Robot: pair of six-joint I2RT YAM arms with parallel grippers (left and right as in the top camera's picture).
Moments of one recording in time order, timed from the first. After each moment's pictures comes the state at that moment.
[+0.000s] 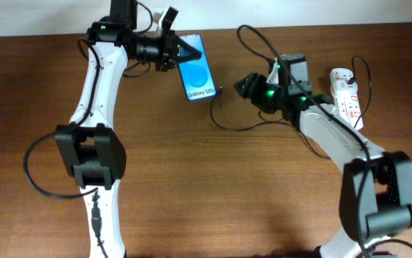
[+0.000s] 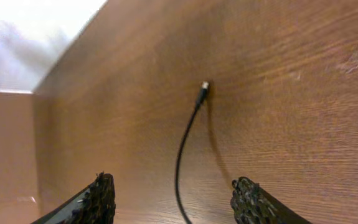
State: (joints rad) left arm -0.10 2.38 2.34 -1.09 1.22 -0.22; right arm 0.20 1.83 1.22 -0.17 -0.43 0.75
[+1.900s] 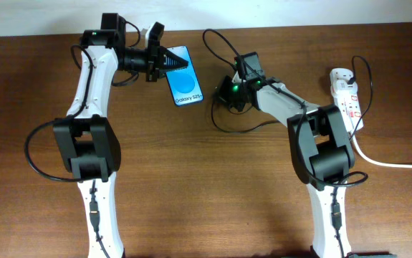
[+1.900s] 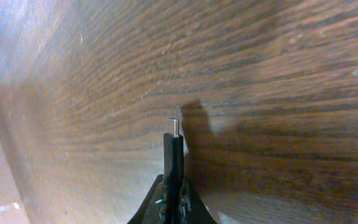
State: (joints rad) left arm -0.03 2.47 2.34 -1.22 1.33 -0.11; right arm 0.30 2.33 1.63 -0.28 -0.47 0.84
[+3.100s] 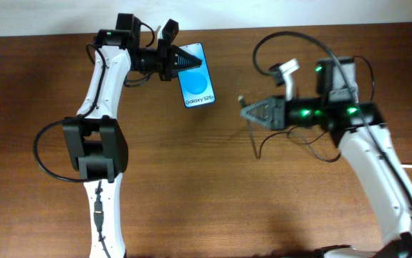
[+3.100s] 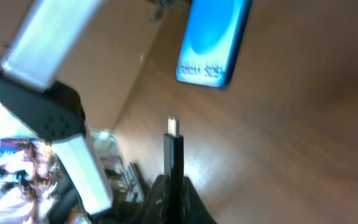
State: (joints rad) left arm -0.10 2.47 2.34 -1.23 1.52 -0.03; right arm 0.12 1.47 1.17 -0.56 -1.08 0.21
